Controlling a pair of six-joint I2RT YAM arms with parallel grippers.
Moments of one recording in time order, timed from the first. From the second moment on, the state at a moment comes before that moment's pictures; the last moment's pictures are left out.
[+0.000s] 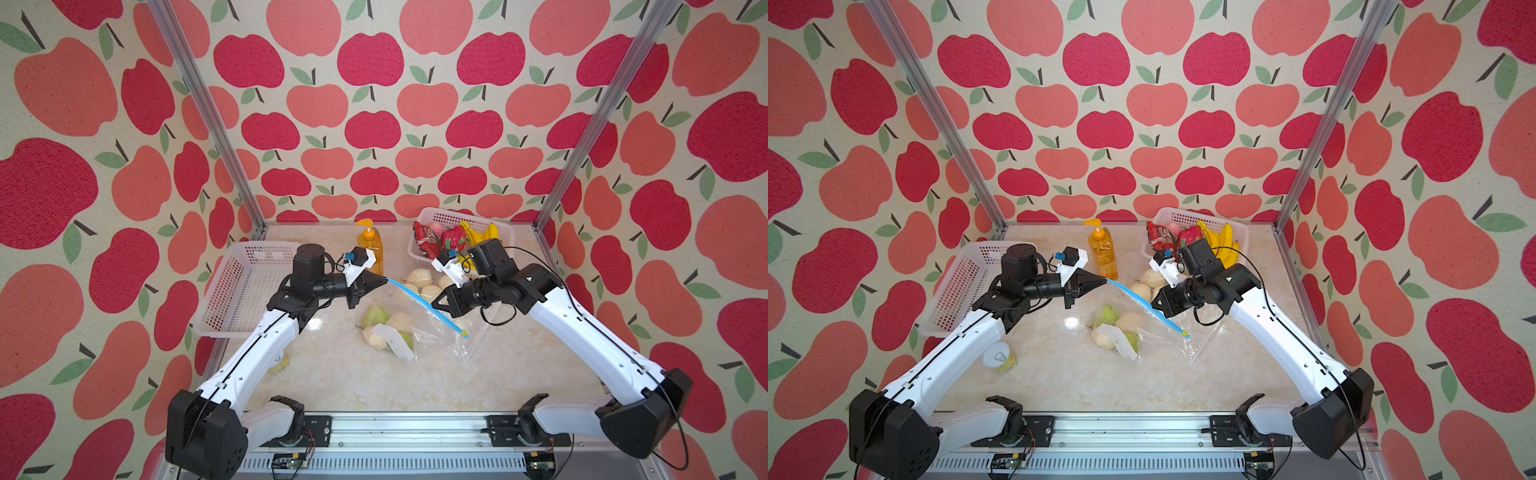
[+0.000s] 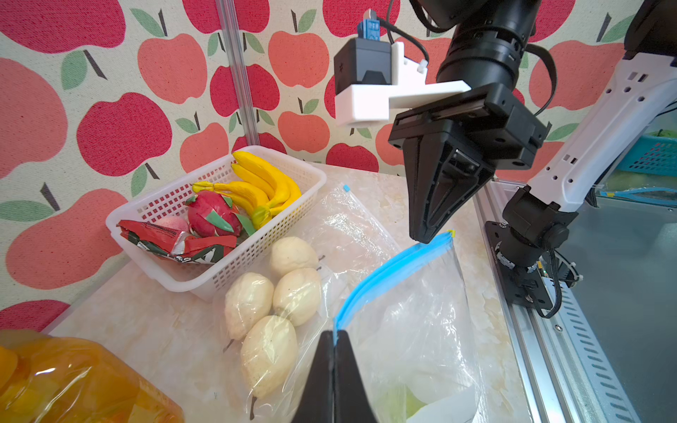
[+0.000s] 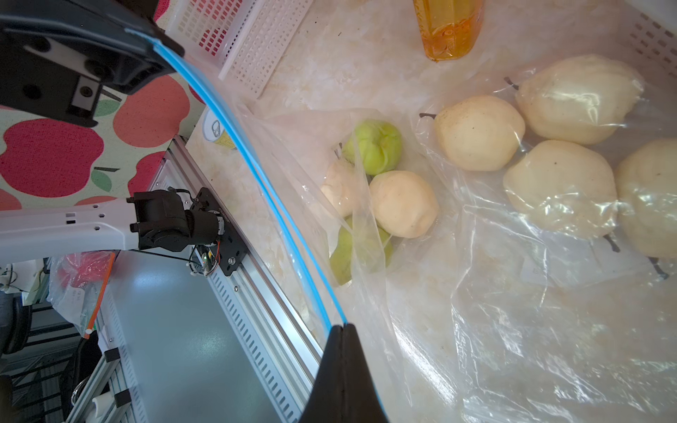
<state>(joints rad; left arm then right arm) -0.33 1.18 0.94 -0.12 0.94 0.32 0.67 1.30 1.33 -0.97 -0.48 0.13</state>
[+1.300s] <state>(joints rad) -0.34 1.18 0.94 -0.14 0.94 0.33 0.76 1.29 1.28 -0.98 -0.45 0.05</state>
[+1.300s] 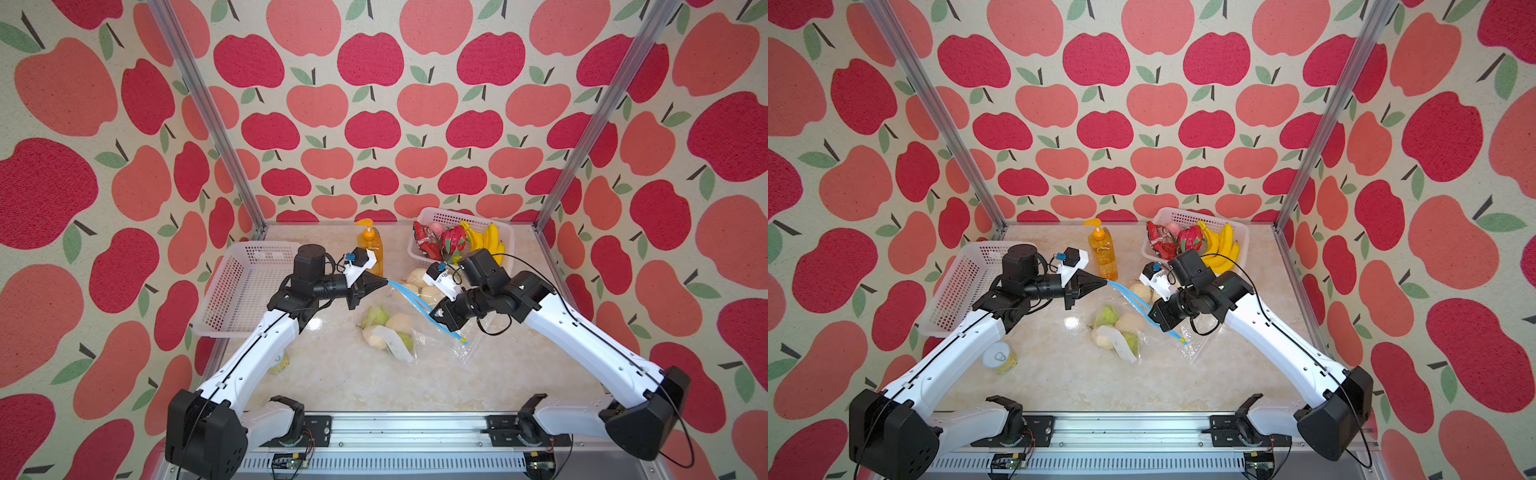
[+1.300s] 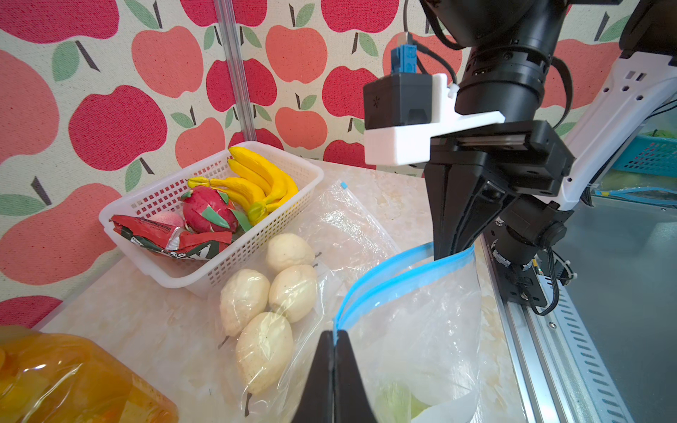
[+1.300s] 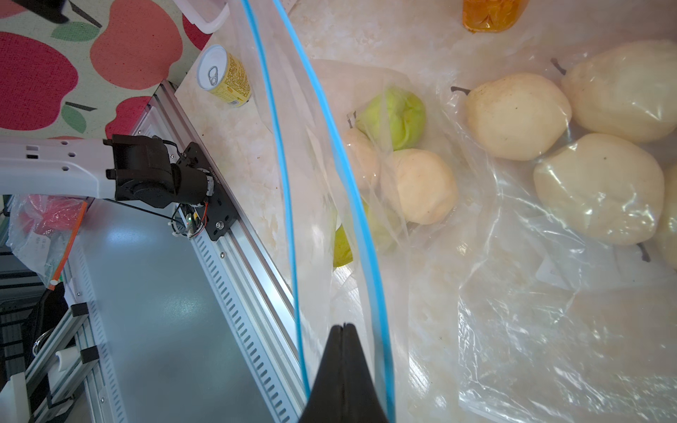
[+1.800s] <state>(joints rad) -0.34 1.18 0.94 -0.14 0.94 0.33 0.77 1.34 1.28 -0.89 -0.46 0.06</state>
